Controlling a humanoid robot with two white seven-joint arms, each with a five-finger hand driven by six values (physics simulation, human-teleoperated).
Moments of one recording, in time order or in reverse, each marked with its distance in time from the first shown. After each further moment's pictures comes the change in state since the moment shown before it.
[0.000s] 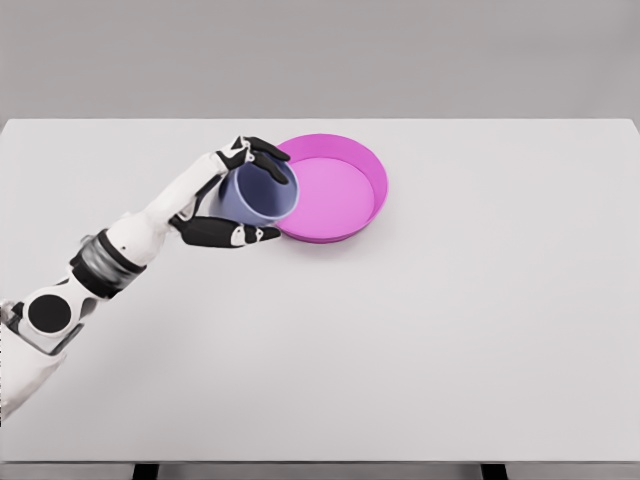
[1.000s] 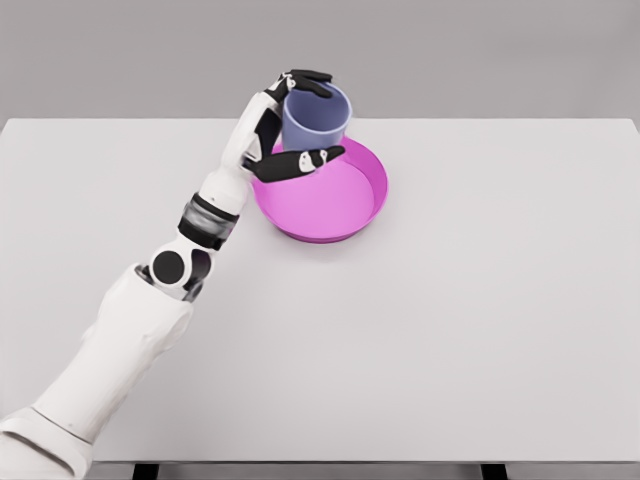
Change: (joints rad) left arm -0.176 -0.444 0.001 0.485 0.126 -0.174 0.049; right arm 0.000 0.000 0.000 0.000 0.000 0.000 0.000
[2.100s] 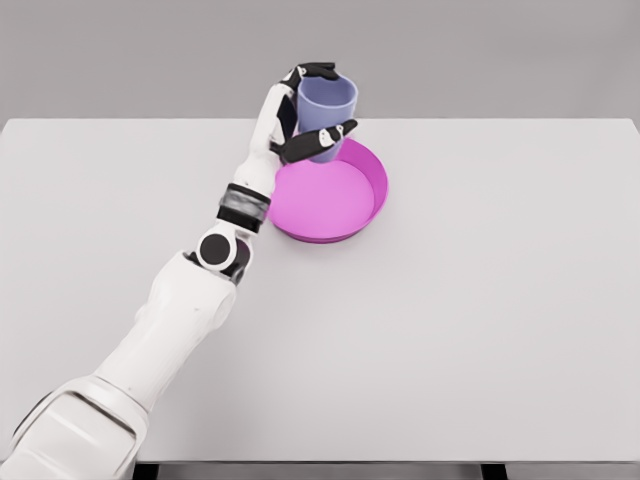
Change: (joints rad) left arm -0.117 -0.176 0.006 0.333 0.014 -0.001 0.109; right arm 0.000 0.000 0.000 0.000 0.000 0.000 0.000
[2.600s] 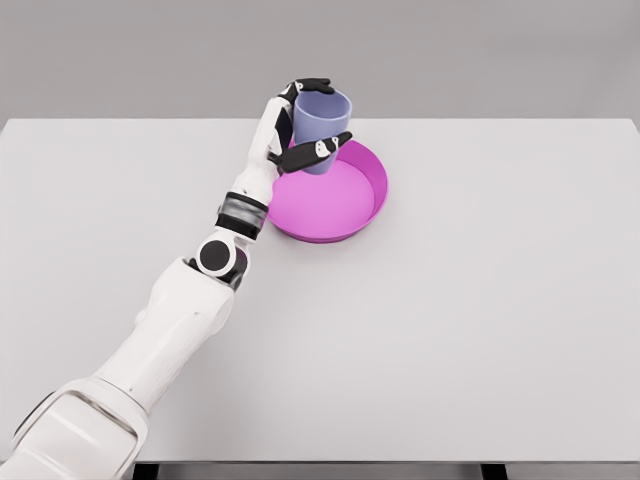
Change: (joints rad) left arm 0.002 -0.001 -0.015 0.051 0.000 0.000 0.011; right arm 0.000 0.000 0.000 0.000 0.000 0.000 0.000
